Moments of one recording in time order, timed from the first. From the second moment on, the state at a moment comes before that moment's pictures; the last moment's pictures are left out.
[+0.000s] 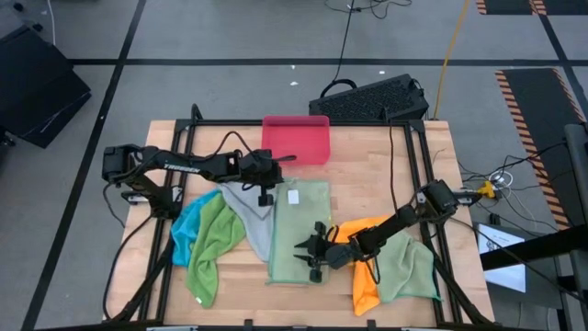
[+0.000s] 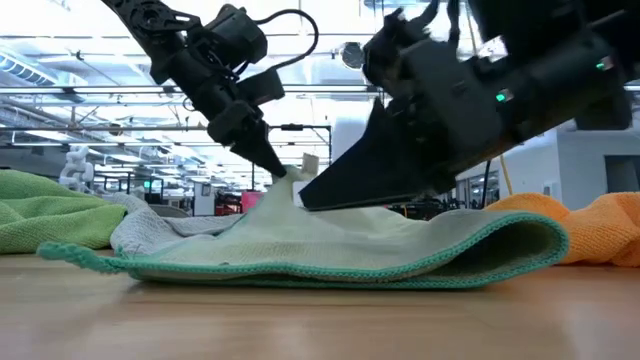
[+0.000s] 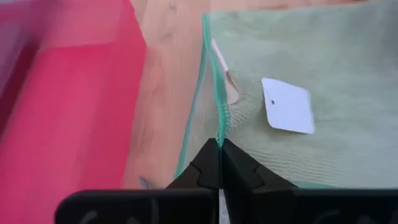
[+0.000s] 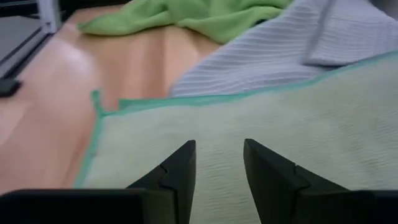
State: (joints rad) left arm 0.21 1.54 0.85 -0.08 0.00 0.24; right arm 0.45 2.02 0.85 0.68 0.47 0.35
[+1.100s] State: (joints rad) left arm 0.23 1.55 0.85 -0.03 0.00 0.31; right arm 0.41 2.02 0.85 0.54 0.39 0.41
